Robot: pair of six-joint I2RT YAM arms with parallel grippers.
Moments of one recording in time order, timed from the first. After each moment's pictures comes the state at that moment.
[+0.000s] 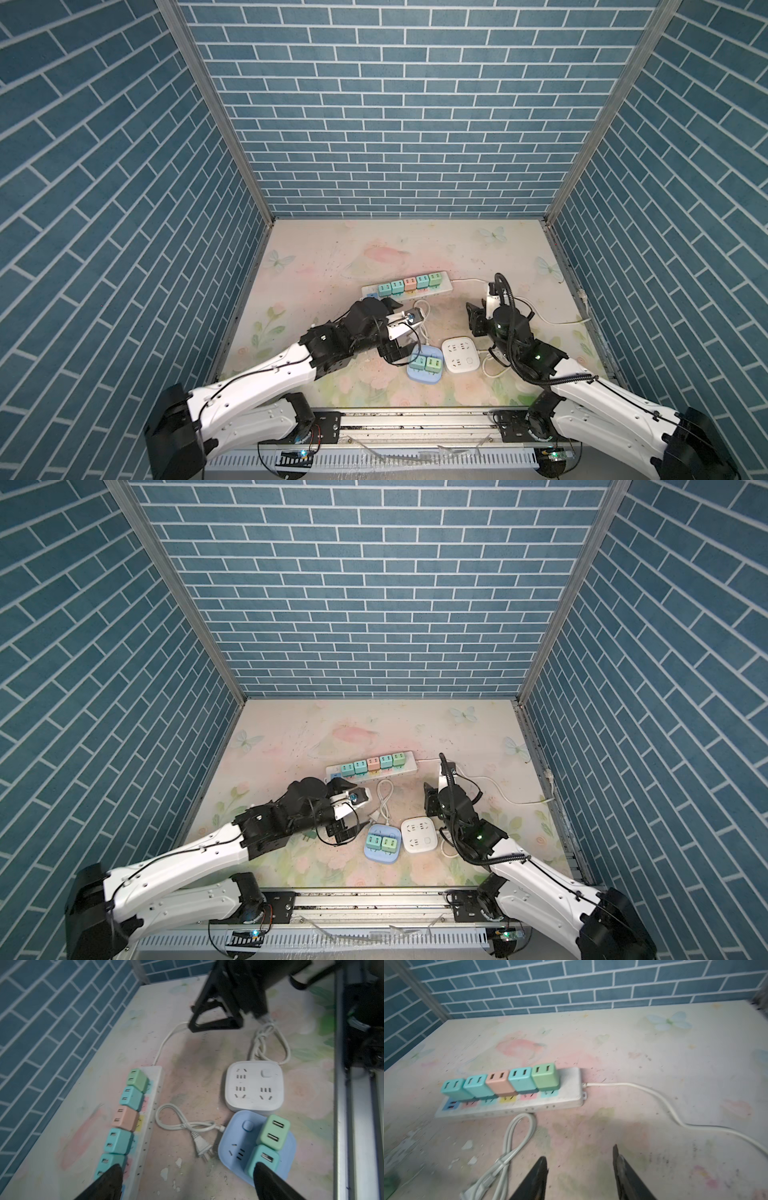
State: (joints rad) left arm -0.91 0.95 0.69 -0.26 -0.05 0.31; right arm 0.80 0.89 0.38 0.00 0.34 0.39
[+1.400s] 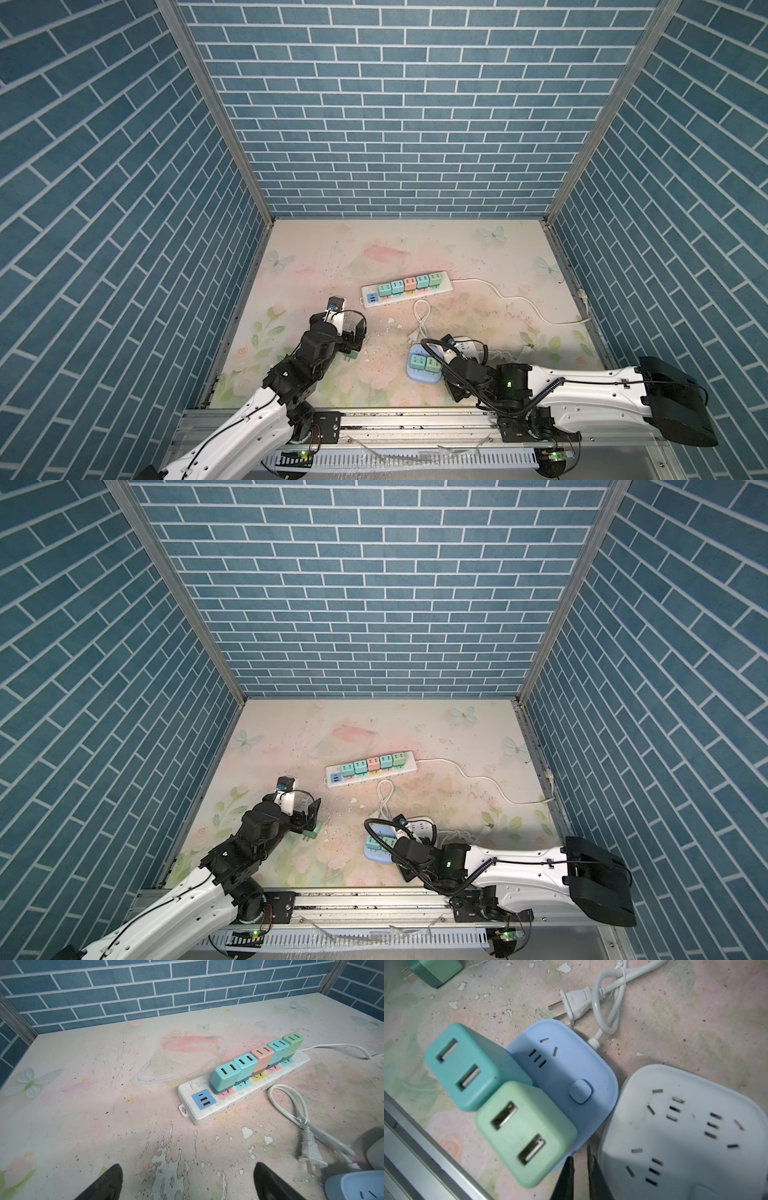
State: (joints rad) left arm -0.63 0.58 0.28 -0.17 -0.30 -0.17; right arm 1.36 1.10 0.42 -0.31 0.30 0.64
